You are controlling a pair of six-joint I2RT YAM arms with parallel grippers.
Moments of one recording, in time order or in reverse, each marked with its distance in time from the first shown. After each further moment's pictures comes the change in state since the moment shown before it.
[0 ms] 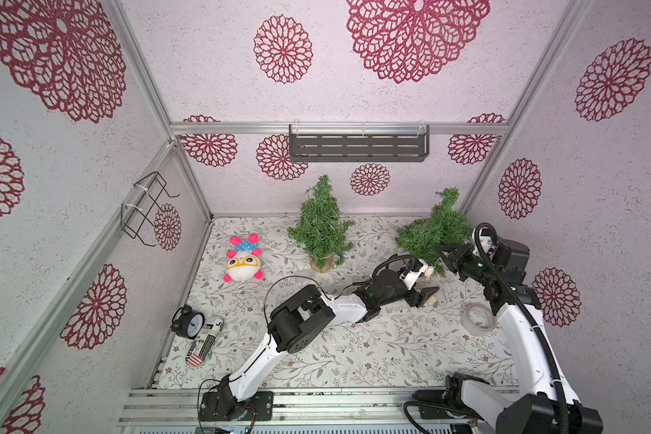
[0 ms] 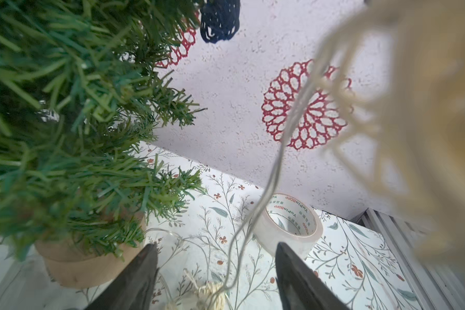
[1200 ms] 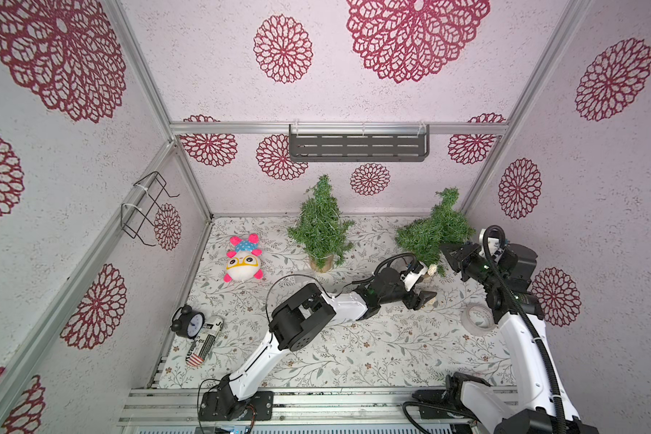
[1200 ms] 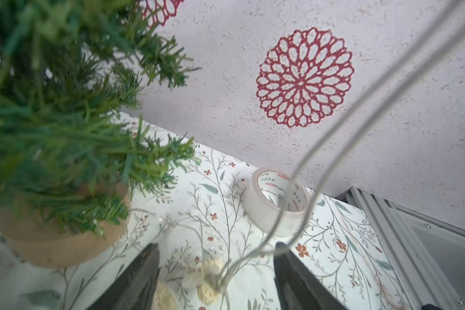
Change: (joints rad) left arm 0.012 0.017 0.059 -0.119 0.082 -0.024; right arm -0.024 -0.076 -0.039 0.090 -0.026 0.145
